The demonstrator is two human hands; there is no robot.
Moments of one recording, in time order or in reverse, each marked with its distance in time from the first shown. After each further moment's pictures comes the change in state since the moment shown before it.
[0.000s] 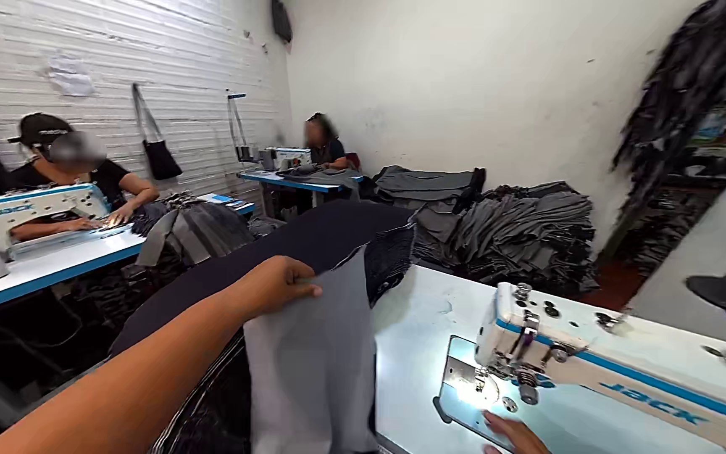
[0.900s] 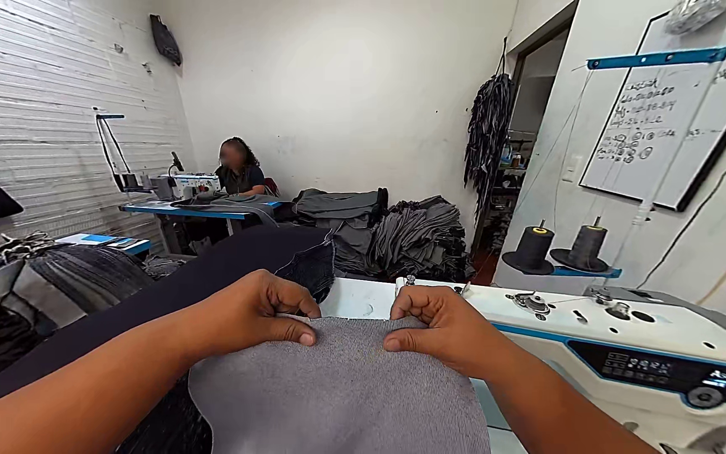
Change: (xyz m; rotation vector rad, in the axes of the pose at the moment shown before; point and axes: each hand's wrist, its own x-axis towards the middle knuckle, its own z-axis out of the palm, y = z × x) left_hand 0.007 0.090 -0.005 -0.471 -0.122 0.707; right_hand 0.100 -0.184 -0.104 0.456 -0.150 -0.133
